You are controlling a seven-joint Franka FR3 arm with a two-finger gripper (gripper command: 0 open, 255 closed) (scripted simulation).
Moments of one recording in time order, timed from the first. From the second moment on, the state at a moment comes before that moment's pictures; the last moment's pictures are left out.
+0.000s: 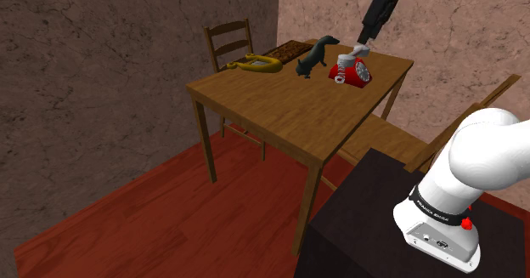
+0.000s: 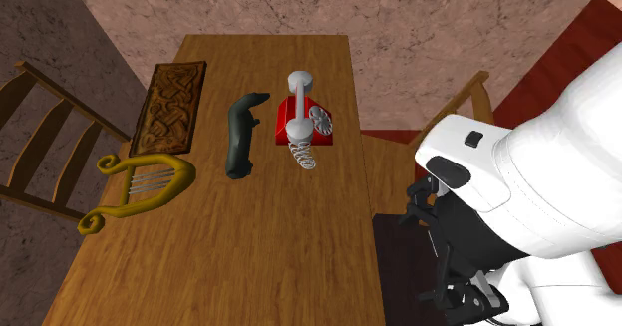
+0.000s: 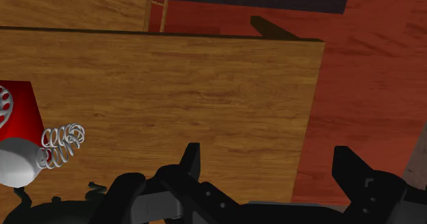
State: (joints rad) arm -0.02 -0.83 -0.04 -2.27 0.05 1.62 -0.15
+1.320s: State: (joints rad) arm 0.11 -0.48 -0.59 -2.09 -0.15 1.66 -1.06
